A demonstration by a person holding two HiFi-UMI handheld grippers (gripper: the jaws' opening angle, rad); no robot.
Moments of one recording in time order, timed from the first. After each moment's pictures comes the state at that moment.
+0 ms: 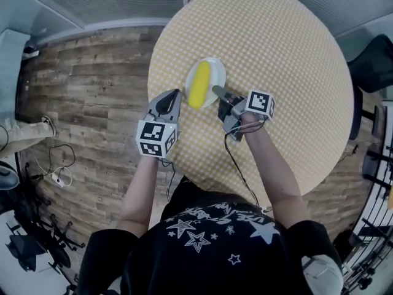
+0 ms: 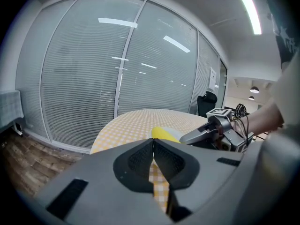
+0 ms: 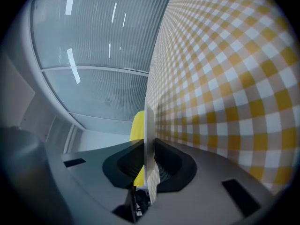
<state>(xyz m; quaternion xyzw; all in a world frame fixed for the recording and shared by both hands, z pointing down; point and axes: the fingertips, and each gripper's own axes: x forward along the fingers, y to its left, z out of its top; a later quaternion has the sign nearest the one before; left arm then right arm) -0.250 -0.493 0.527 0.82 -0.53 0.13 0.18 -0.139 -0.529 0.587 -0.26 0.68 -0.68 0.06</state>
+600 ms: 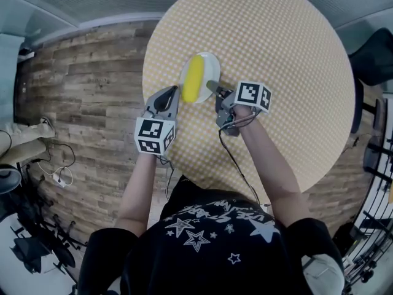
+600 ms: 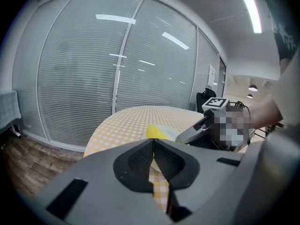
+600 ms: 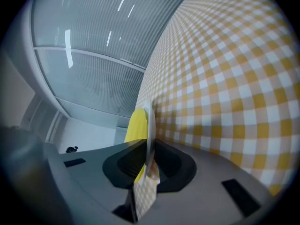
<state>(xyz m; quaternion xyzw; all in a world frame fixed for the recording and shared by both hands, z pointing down) -0.255 -0.514 0.549 0.82 -0.52 0.15 0.19 -0.157 -0.550 0.608 -0.30 0.70 -0.65 -0.04</state>
